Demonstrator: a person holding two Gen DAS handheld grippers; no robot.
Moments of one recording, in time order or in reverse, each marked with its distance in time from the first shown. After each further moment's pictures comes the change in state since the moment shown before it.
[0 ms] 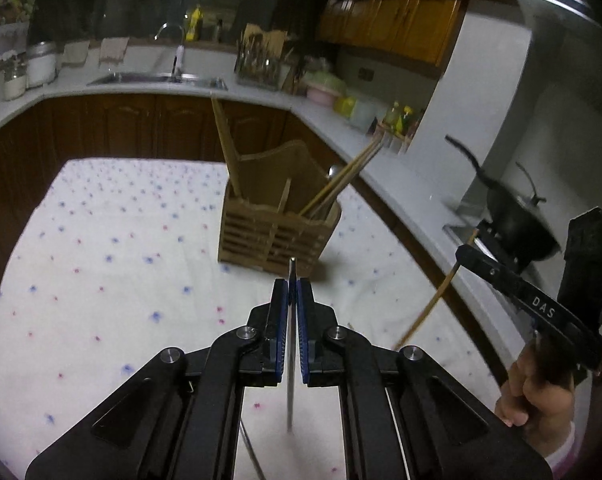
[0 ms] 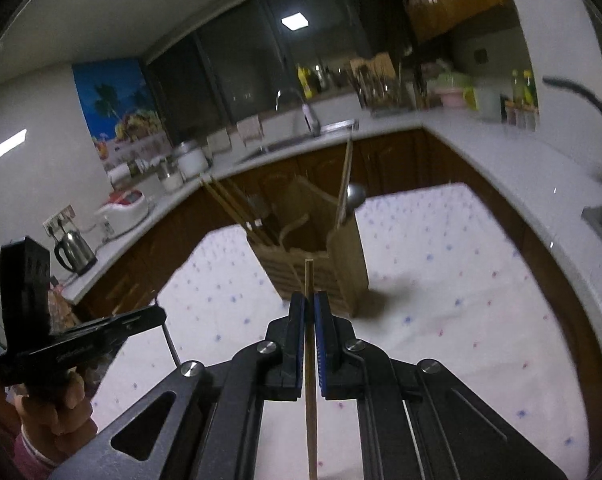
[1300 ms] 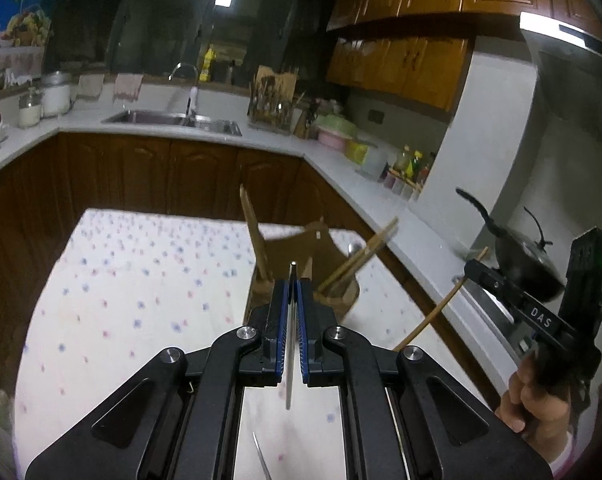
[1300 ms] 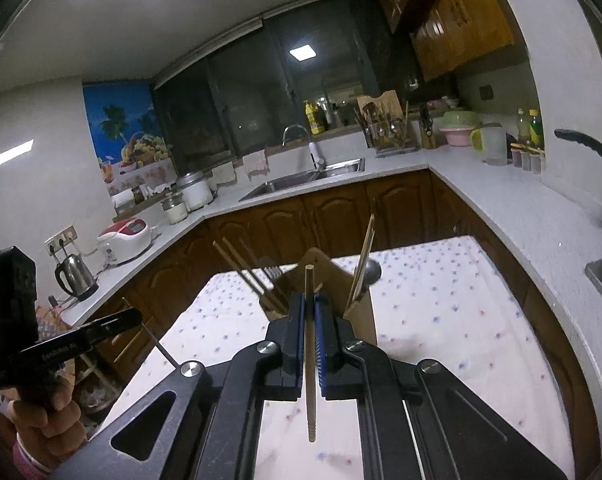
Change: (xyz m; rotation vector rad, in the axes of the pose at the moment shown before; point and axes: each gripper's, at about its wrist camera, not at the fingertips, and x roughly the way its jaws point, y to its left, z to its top) left arm -0.019 0.019 0.061 -0.002 -0.144 0.043; right arm 0.002 0.019 0.052 -0.027 -0.110 0.000
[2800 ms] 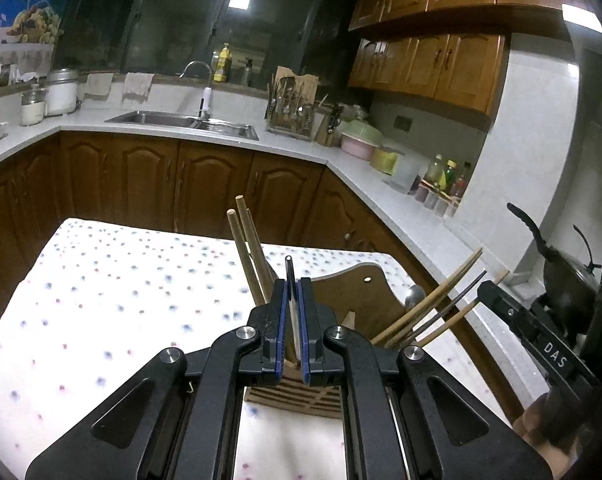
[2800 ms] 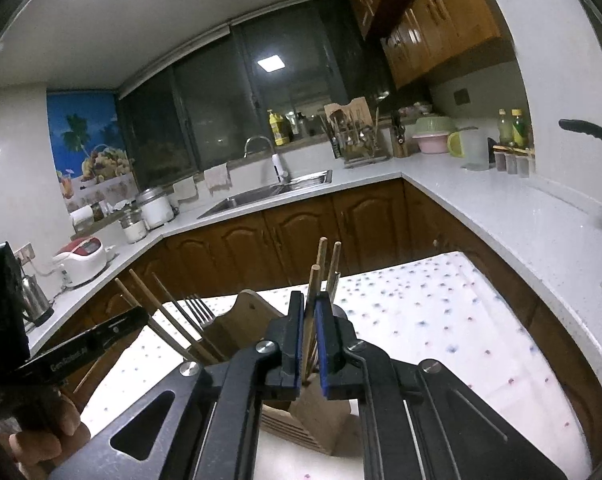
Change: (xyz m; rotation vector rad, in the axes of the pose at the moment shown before) left arm 0.136 0.015 0.014 -0.025 -0.029 0.070; right arm 0.104 -0.033 0.006 0.027 -0.054 -0.118
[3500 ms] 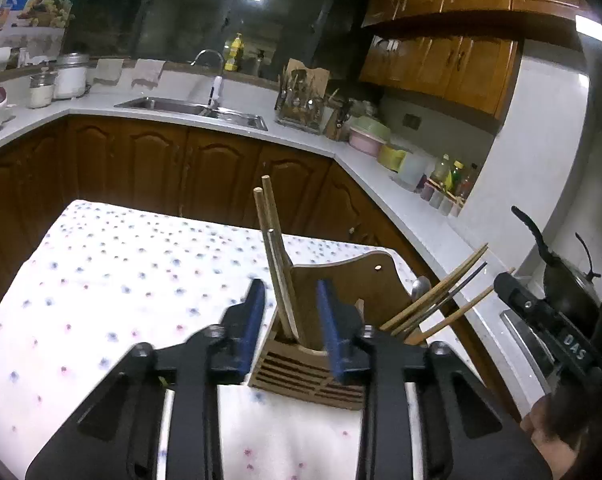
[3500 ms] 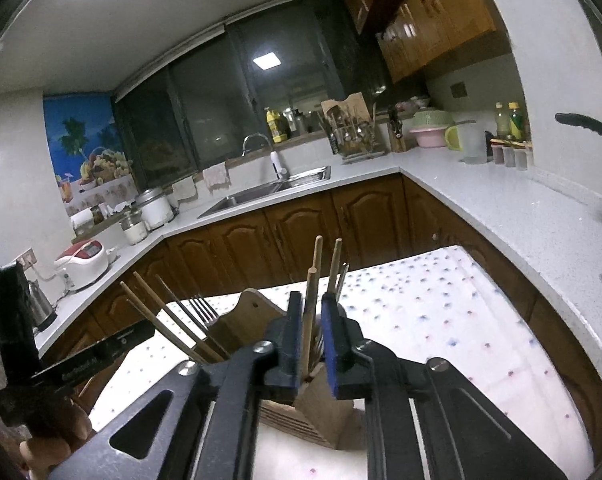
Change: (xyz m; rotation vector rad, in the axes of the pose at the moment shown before) left arm -0.007 0.015 -0.009 -0.052 0.027 0.007; right arm -0.003 -0.001 -0.001 0.025 0.000 0.000
